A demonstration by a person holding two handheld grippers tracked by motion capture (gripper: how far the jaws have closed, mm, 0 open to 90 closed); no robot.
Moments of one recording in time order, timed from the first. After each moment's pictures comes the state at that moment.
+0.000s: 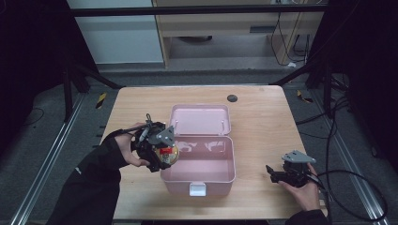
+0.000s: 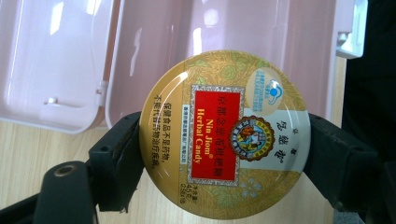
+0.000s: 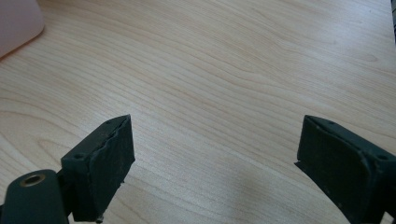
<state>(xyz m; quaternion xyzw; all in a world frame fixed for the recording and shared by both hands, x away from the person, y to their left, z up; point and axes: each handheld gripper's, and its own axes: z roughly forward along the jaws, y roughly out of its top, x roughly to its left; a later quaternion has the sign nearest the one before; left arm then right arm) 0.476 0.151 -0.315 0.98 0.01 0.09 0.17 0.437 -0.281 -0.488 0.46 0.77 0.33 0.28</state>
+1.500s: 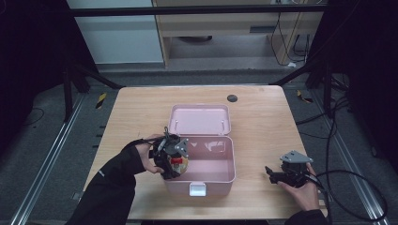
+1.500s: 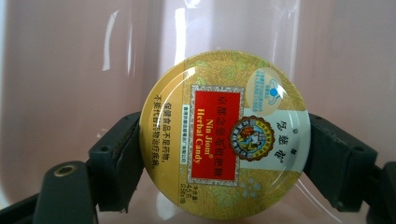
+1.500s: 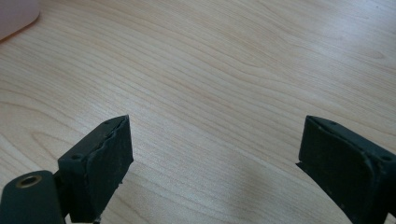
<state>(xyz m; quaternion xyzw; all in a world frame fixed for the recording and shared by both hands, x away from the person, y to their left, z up) 0.489 0.127 -0.383 0.99 0.00 0.05 0.14 0.438 -0.279 -0.492 0.46 0.78 0.32 0.28</state>
